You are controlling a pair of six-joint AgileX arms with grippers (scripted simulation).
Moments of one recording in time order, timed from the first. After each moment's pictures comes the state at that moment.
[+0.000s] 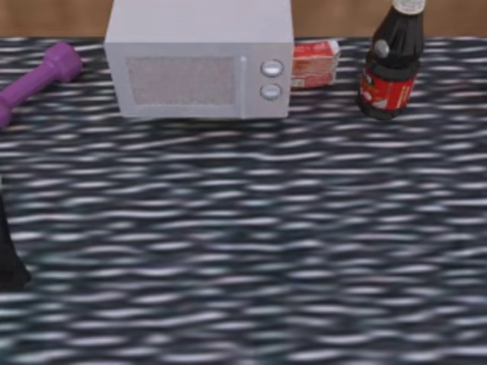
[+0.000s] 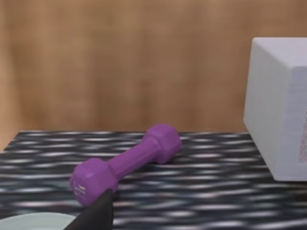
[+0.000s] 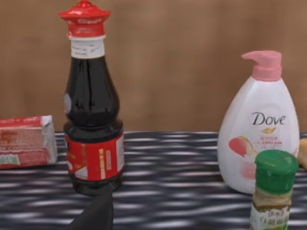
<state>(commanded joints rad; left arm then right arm) 0.00 0.00 0.00 0.00 0.00 0.00 0.00 0.00 0.00 0.00 0.00 0.00</state>
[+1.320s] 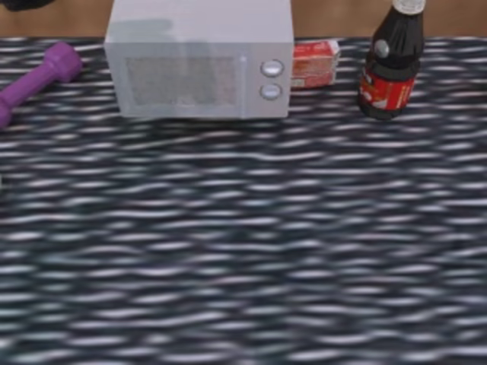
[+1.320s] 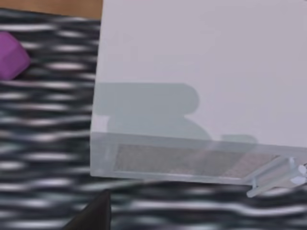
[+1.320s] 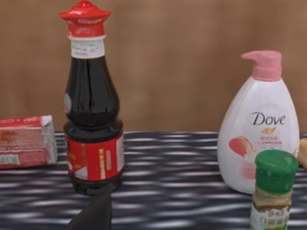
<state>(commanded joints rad) -0.46 1.61 1.70 -0.85 -0.22 -0.42 0.00 0.00 0.00 0.00 0.00 0.00</state>
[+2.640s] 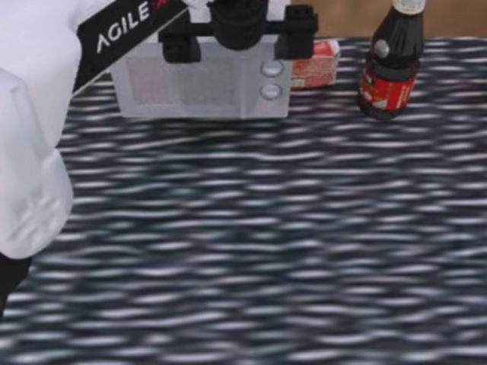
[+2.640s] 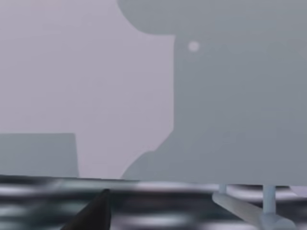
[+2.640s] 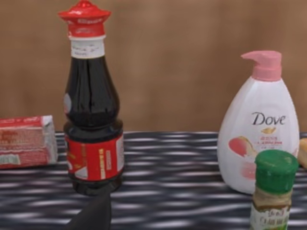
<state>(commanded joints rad) -0.60 2.31 2.25 -1.06 -0.29 -0.54 0.00 0.00 0.00 0.00 0.00 0.00</state>
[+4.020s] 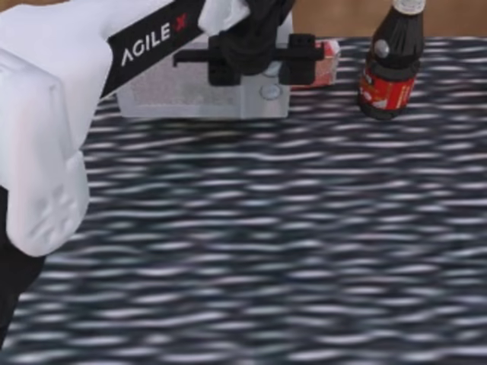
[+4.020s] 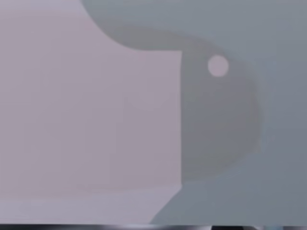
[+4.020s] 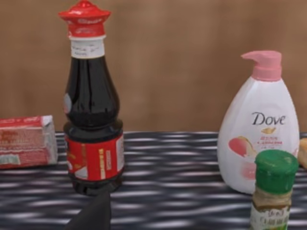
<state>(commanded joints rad) -0.59 2.35 2.22 -0.98 -0.28 -0.53 0.00 0.00 0.00 0.00 0.00 0.00</state>
